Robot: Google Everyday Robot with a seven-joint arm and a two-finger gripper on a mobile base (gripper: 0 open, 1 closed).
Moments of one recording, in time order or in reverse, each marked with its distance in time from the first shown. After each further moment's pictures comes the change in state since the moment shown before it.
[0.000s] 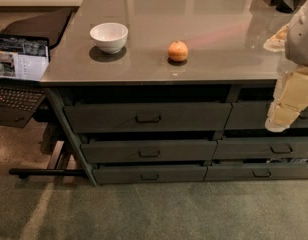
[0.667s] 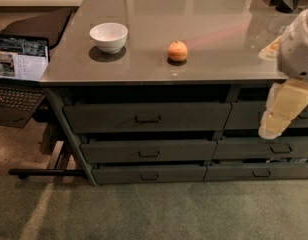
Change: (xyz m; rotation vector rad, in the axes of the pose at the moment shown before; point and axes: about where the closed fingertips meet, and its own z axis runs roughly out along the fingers) arm 0.003 0.001 0.023 0.001 0.003 -0.004
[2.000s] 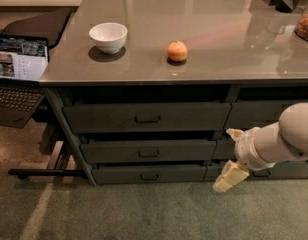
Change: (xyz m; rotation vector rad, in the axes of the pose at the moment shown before) arm 0.046 0.050 0.251 -0.047 -0.260 0.169
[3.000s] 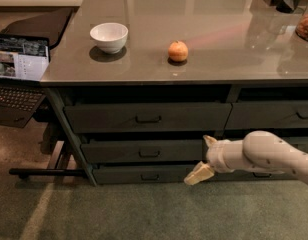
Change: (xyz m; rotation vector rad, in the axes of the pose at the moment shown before) arm -0.011 -0.029 0.145 0.034 -0.223 0.077
